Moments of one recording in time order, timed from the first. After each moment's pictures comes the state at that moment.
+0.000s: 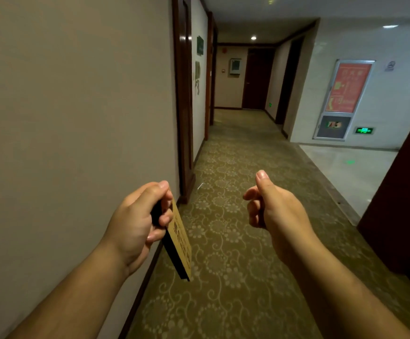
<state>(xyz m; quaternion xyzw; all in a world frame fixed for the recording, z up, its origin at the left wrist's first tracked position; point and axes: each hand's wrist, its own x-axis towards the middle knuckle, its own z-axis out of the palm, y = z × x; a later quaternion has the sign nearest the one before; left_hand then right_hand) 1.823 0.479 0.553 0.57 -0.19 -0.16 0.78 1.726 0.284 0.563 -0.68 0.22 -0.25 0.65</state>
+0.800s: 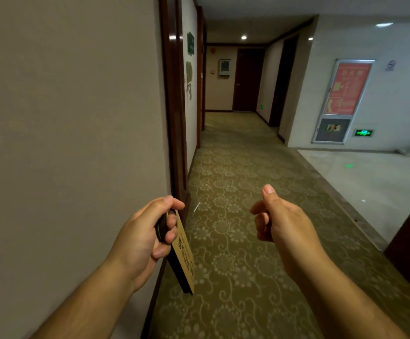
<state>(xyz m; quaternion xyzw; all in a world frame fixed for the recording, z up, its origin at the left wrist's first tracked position) 2.237 0.323 0.534 0.56 -0.19 -0.22 0.77 2.117 0.136 0.552 -0.69 0.25 -0.28 0.62</state>
